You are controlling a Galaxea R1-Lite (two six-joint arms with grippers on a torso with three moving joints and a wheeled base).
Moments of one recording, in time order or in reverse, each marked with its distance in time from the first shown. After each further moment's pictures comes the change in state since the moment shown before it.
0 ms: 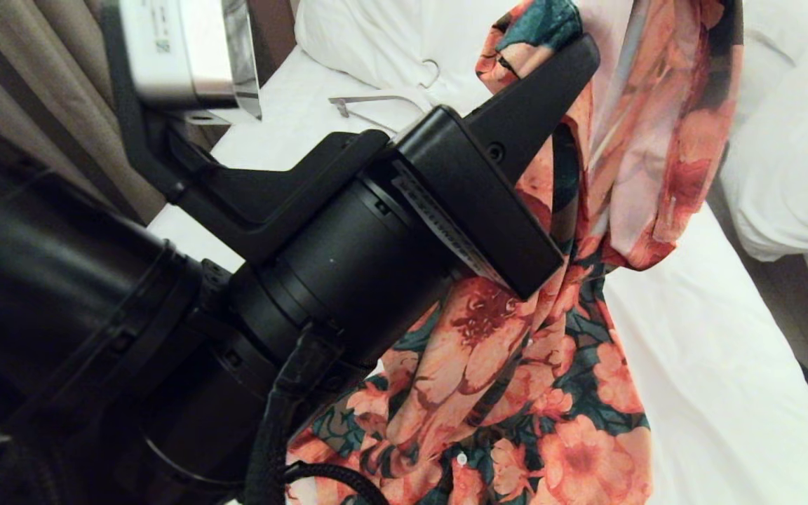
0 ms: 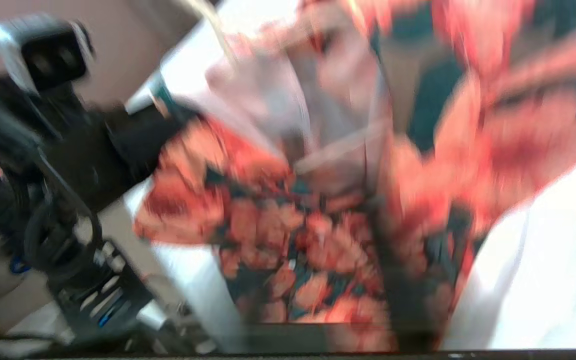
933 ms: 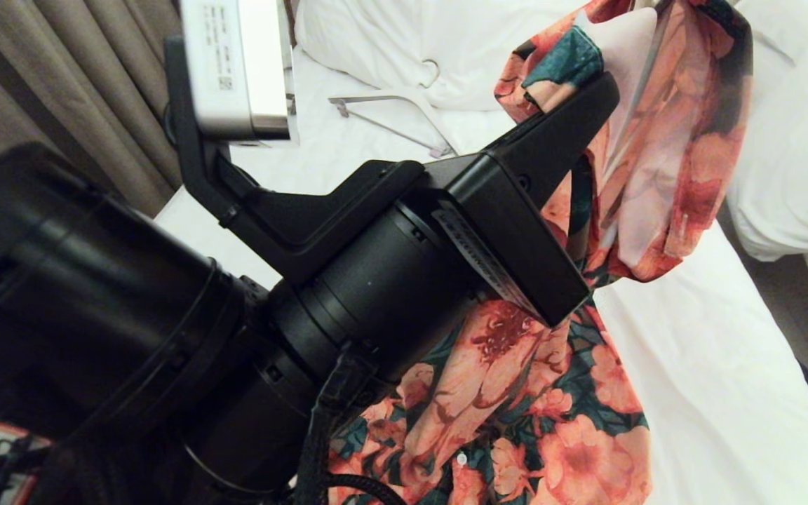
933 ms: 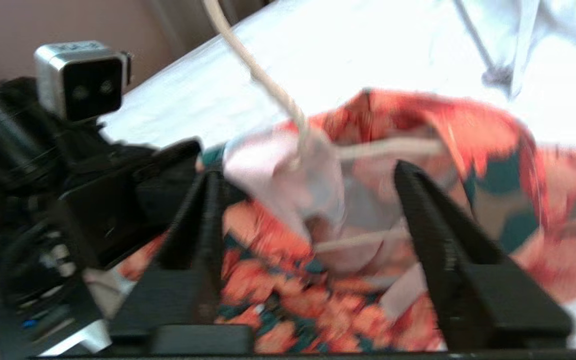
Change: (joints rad) left arm -0.008 0.029 0.000 0.001 0.003 0.000; right arm 0.083 0.076 -0.003 -0.136 -0.028 -0.206
